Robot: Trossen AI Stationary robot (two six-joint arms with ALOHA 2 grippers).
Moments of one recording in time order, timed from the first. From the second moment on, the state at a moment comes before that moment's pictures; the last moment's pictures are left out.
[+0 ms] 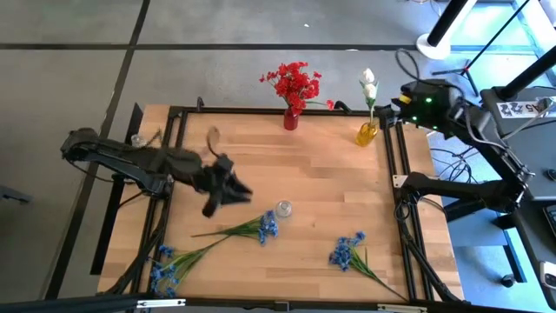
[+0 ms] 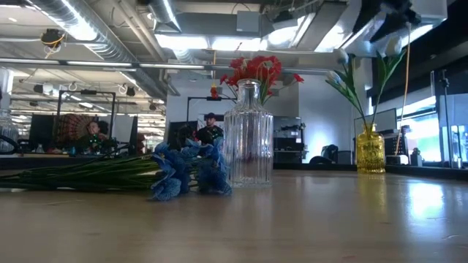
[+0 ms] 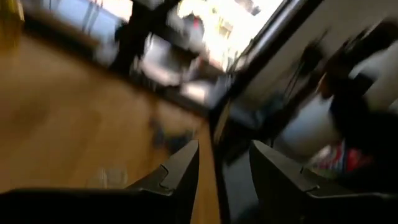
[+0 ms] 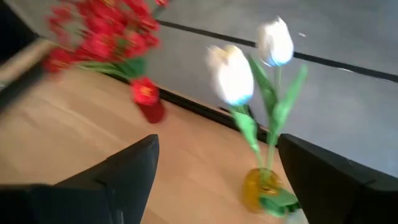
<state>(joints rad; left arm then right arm) -0.20 1.03 0.88 -0.05 0.02 -0.61 -0.66 0.90 1.35 -1.06 0.23 0.33</state>
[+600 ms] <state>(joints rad) -0.43 1.51 0.88 -0.45 -0.08 -0.75 -0.66 0.86 1.41 -1.11 0.12 0.36</state>
